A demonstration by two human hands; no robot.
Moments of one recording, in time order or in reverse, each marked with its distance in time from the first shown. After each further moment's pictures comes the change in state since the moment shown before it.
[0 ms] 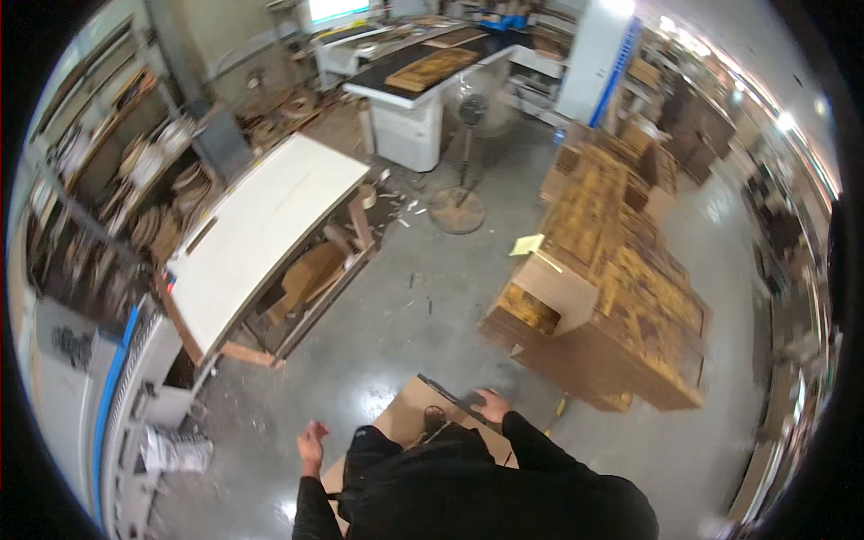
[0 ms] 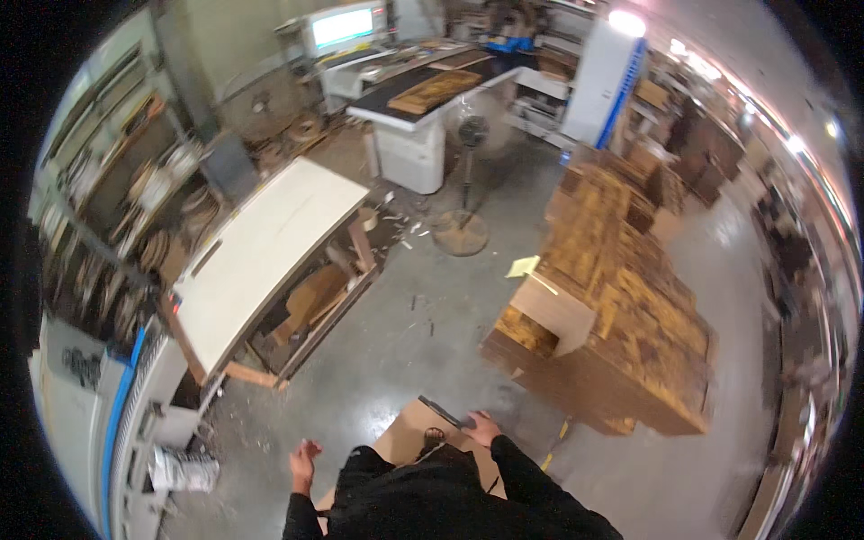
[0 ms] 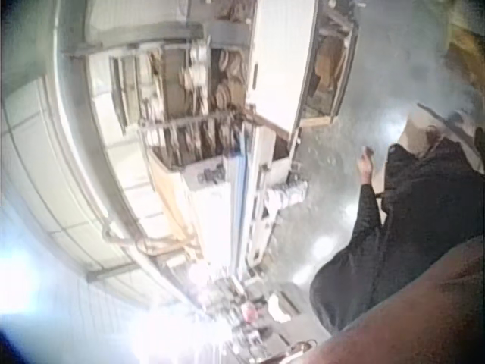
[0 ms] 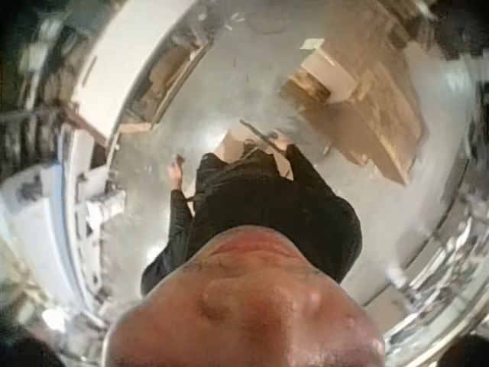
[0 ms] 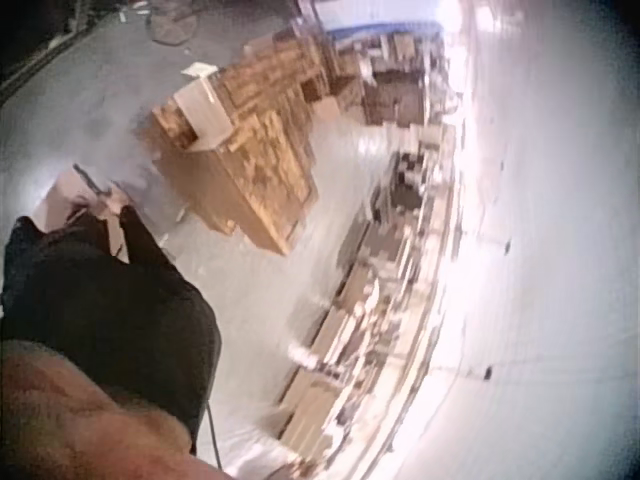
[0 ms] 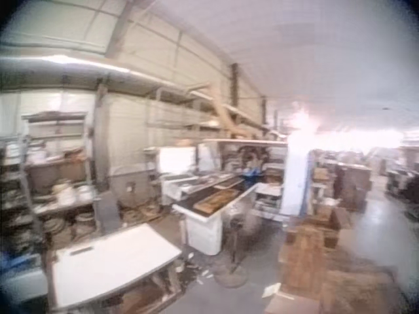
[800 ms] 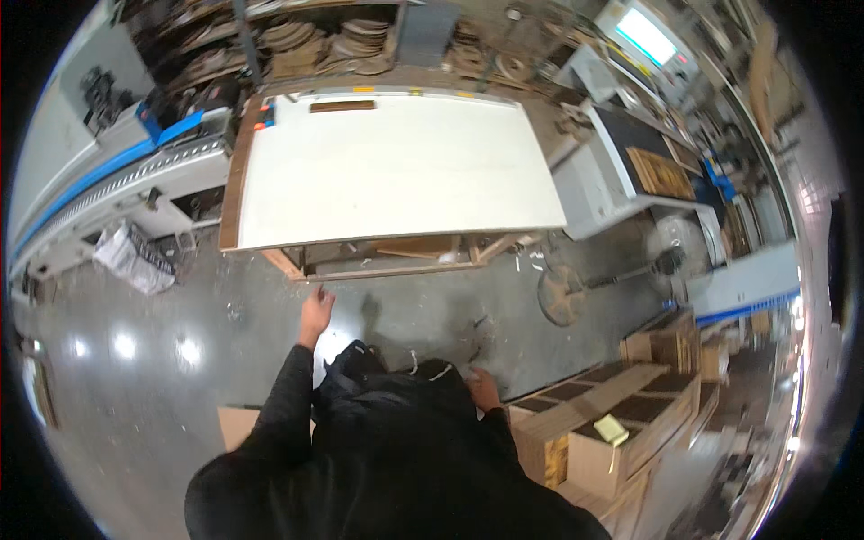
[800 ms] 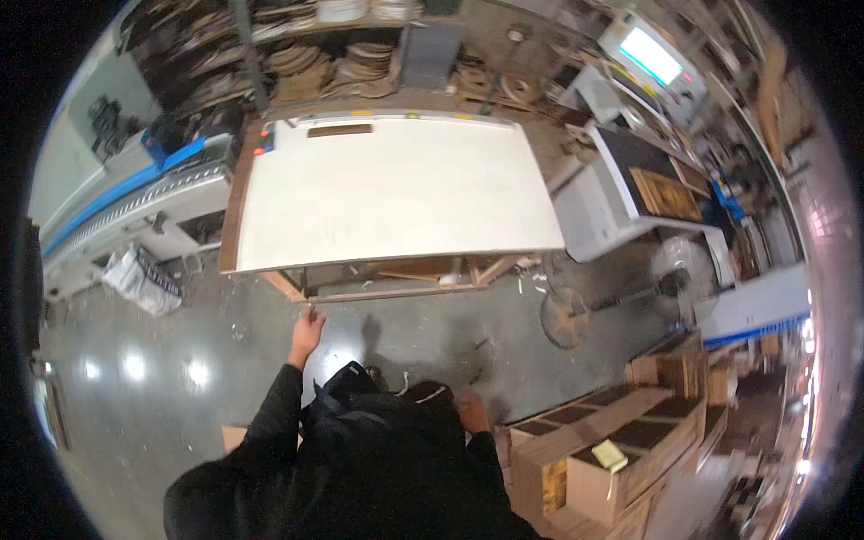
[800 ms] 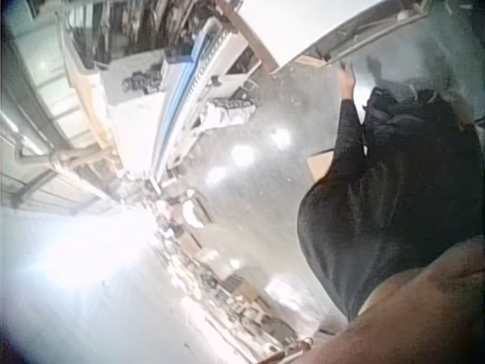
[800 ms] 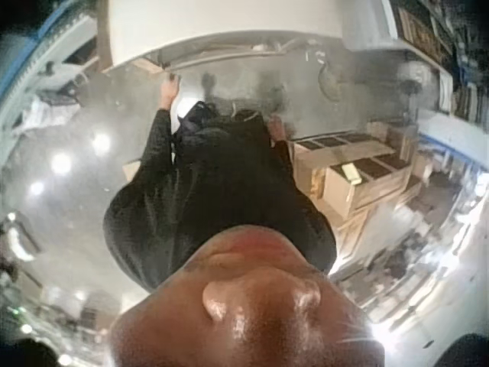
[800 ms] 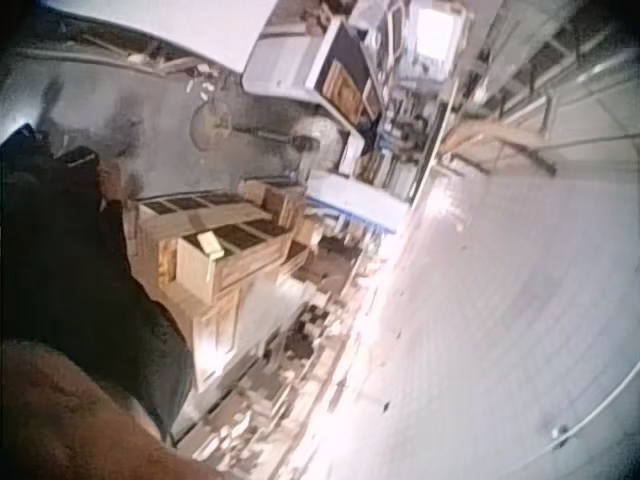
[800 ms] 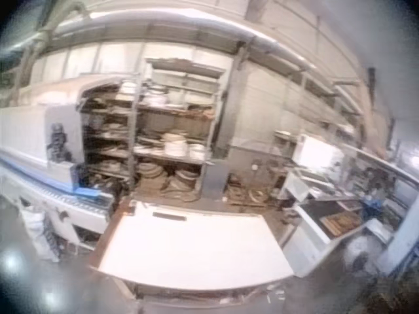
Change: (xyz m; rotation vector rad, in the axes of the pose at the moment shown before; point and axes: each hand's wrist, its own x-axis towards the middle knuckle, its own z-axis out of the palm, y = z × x) left_hand 0.423 -0.001 -0.076 0.325 0.493 0.001; right_hand 0.419 -0.246 0.049 -0.455 -0.114 -0.333
